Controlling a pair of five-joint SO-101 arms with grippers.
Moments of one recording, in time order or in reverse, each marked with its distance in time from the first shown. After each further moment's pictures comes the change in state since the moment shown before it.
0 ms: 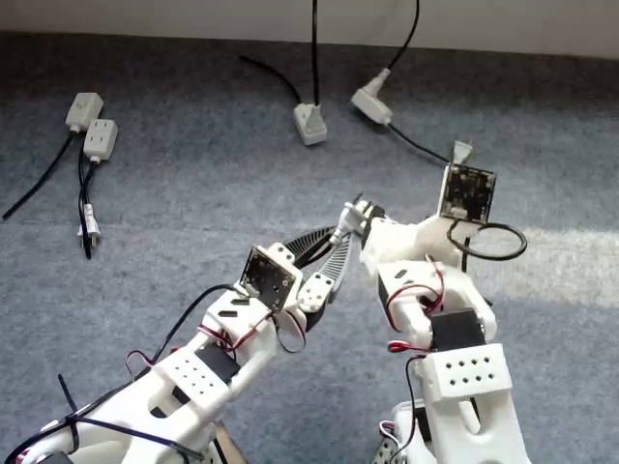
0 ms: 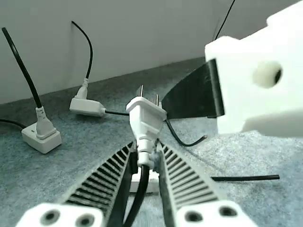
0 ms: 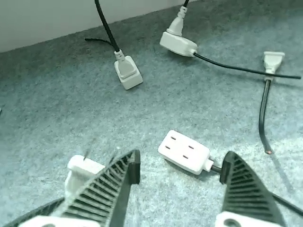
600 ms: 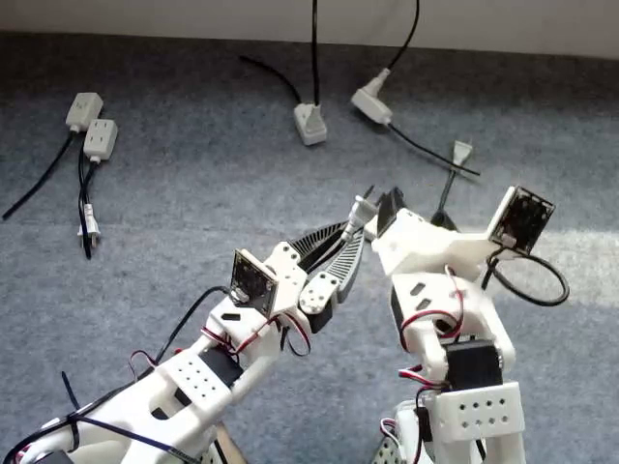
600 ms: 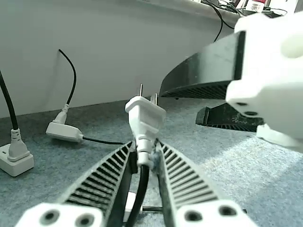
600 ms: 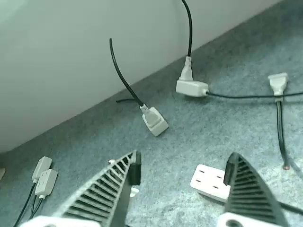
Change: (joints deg) left arm 2.5 0.0 0.0 -7.8 6.5; right arm 1.3 -15.7 1.0 0.4 -9.1
